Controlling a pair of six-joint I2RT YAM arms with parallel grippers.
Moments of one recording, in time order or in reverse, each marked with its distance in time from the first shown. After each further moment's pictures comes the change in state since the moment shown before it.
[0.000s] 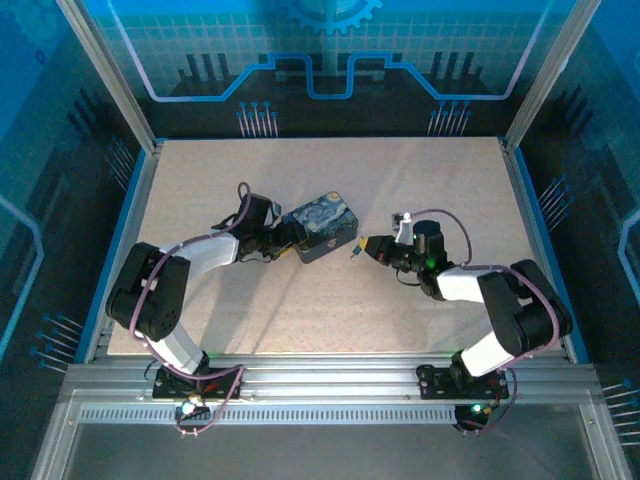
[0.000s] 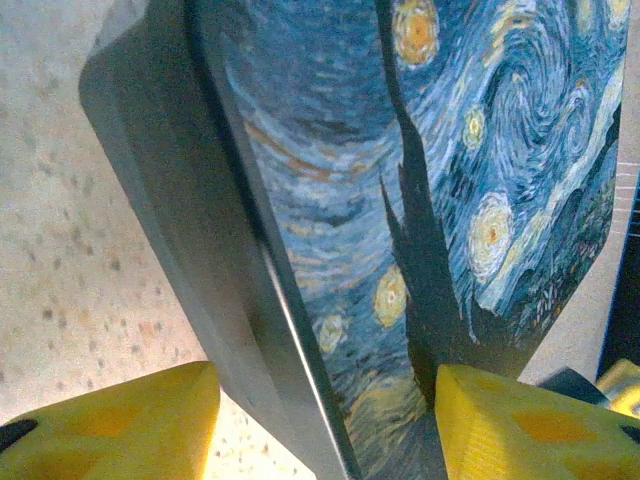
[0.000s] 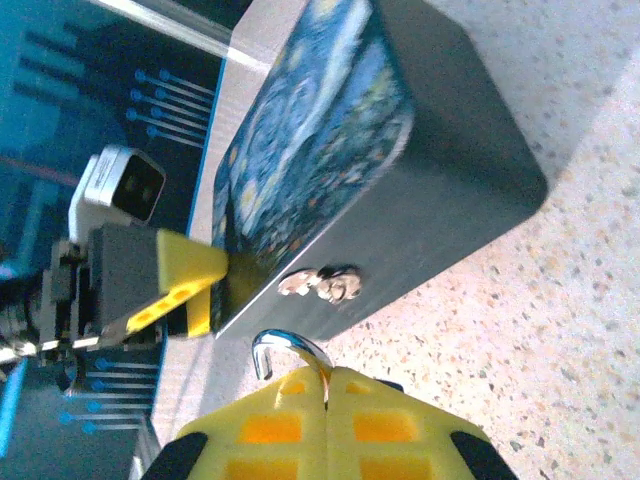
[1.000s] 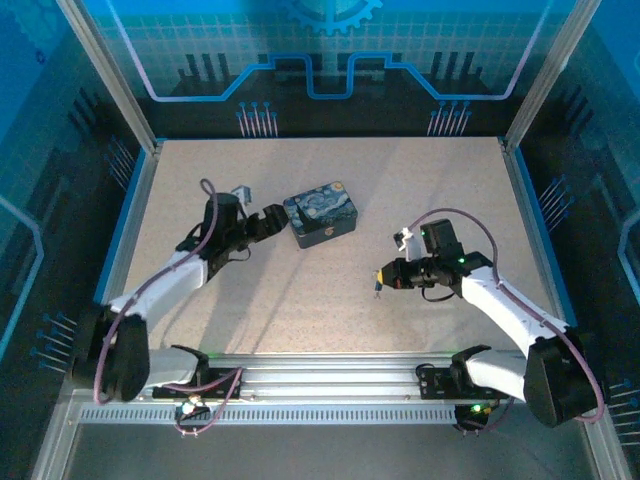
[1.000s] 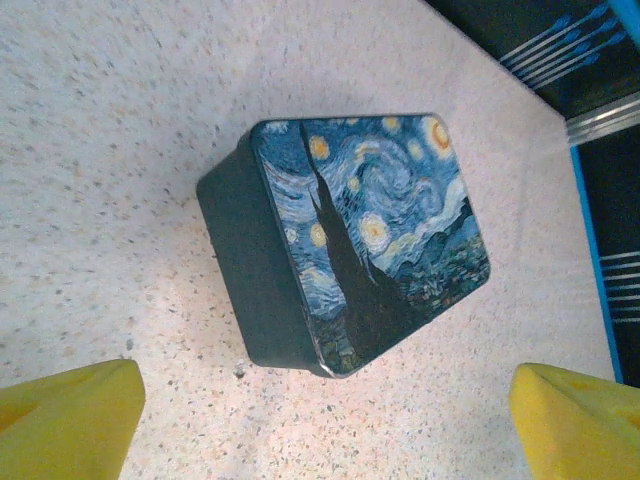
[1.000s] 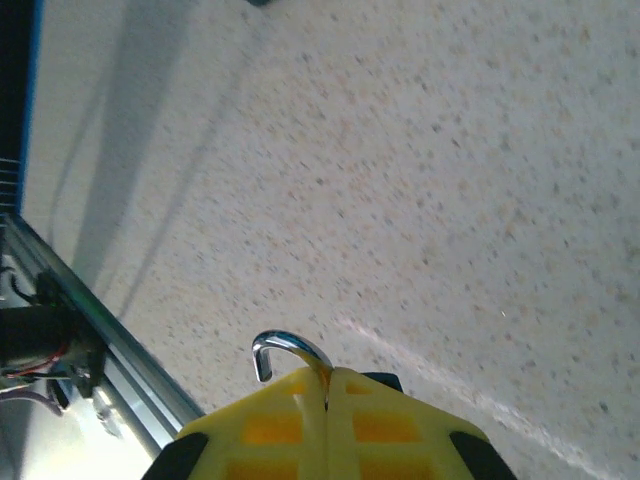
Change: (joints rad) left arm 0.061 -0.414 -0.161 0.046 -0.211 0.110; right arm 0.002 -0.356 0.169 -1.093 0.009 -0.492
